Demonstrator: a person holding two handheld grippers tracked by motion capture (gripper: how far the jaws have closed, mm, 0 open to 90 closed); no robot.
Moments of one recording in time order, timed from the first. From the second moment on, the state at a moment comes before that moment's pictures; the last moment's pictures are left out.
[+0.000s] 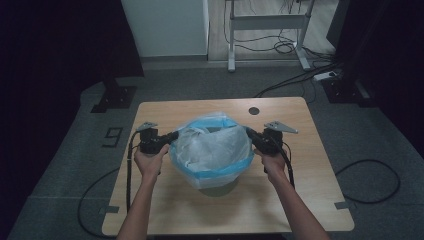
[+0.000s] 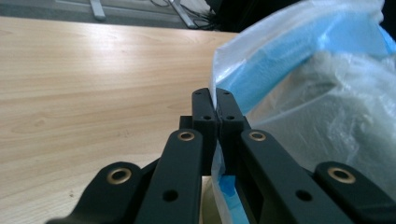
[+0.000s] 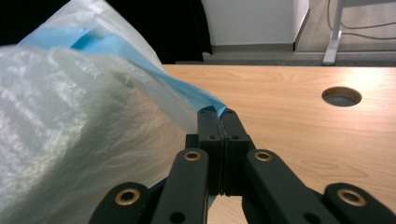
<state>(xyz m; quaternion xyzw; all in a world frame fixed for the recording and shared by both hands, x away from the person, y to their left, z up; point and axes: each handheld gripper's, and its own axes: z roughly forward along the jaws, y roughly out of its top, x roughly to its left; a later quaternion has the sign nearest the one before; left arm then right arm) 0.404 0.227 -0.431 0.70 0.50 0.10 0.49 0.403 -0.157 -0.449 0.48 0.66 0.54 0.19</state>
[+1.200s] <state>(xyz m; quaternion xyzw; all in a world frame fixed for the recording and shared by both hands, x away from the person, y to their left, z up) 0.398 0.233 -0.442 0.71 0.51 0.06 0.49 0.370 -0.185 -0.436 0.48 0.63 0.55 0.25</state>
